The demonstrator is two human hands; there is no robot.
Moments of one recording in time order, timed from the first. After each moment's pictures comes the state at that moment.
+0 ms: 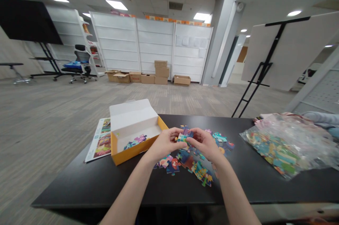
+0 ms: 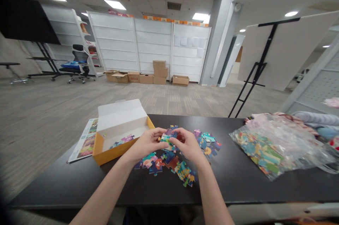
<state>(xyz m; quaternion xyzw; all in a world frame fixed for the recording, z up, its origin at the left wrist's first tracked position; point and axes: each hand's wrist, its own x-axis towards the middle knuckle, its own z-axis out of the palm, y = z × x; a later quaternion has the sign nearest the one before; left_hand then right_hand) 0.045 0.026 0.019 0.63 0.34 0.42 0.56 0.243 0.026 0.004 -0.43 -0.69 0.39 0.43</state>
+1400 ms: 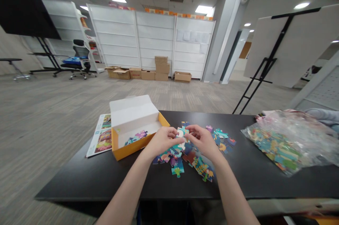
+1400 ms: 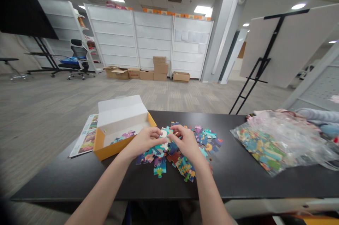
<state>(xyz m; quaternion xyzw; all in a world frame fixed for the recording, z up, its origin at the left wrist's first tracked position) 0.027 0.033 0.005 0.69 0.42 0.35 0.48 0.233 0.026 0.002 -0.47 -0.70 0.31 0.44</state>
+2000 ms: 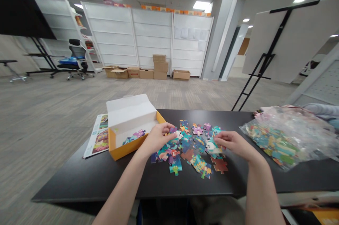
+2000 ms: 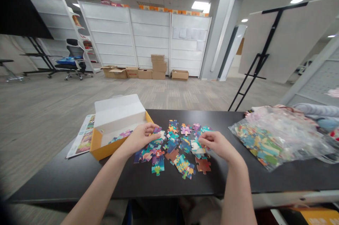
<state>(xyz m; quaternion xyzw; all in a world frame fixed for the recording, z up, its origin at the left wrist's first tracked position) 0.020 0.038 0.003 0.68 0.46 0.38 0.44 0.357 0.010 0.006 -0.55 -0.66 0.42 0.29</state>
